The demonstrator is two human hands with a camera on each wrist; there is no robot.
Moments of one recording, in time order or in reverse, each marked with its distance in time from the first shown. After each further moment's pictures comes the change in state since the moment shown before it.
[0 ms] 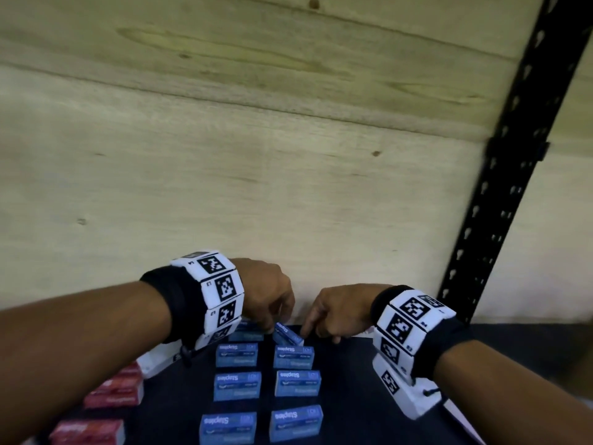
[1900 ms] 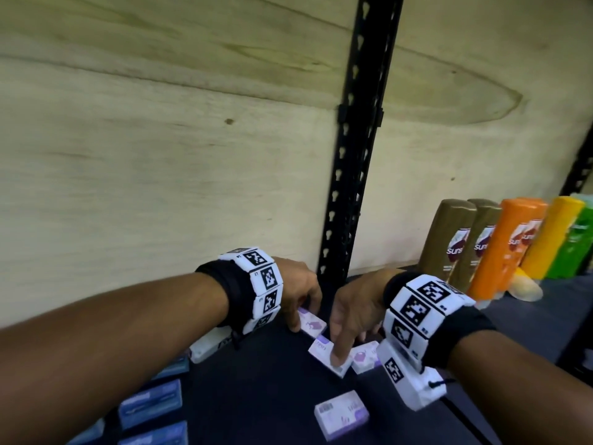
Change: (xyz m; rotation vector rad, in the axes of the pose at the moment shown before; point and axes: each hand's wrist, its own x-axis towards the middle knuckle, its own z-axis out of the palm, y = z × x) left_hand 0.128 0.164 -0.024 0.085 -0.024 0.409; right_hand -0.132 0.121 0.031 0.146 -0.145 0.408
